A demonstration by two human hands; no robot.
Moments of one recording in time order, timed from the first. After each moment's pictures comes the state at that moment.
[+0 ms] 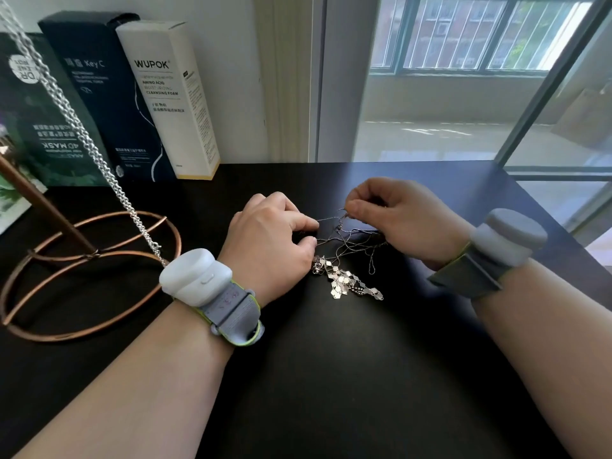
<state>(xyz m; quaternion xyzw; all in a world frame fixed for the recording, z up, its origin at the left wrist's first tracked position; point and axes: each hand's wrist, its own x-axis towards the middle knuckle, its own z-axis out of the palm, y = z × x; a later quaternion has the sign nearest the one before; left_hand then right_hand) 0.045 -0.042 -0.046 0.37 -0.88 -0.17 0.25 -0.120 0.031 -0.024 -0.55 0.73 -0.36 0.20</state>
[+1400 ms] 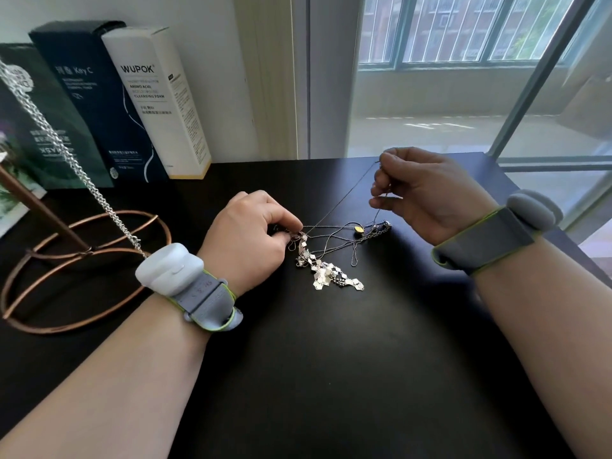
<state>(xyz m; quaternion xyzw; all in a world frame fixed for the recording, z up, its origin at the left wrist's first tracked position) 0.050 -0.043 -0.042 0.36 -0.88 -0.19 0.25 -0.147 0.042 -0.017 -0.31 0.55 -0.67 0.39</state>
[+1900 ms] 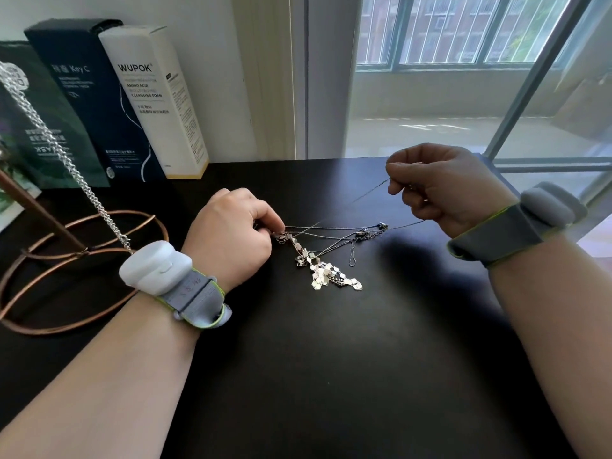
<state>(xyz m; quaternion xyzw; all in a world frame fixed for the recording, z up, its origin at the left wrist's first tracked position) 0.058 -0.052 -0.041 0.40 -0.87 -0.14 0.24 -0.168 0.052 -0.013 -0.34 0.67 -0.59 0.31</state>
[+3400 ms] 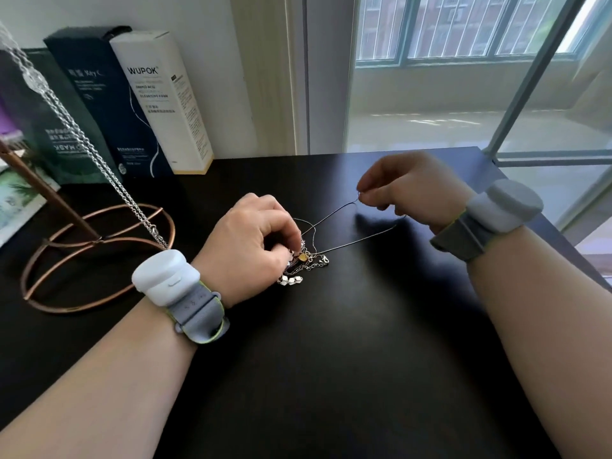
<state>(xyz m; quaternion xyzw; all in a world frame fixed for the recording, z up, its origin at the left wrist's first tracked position) 0.063 -0.018 -0.040 0.28 -0.89 -0.23 0.27 -0.153 0.055 -0.010 -0.47 0.77 -0.38 0.21</state>
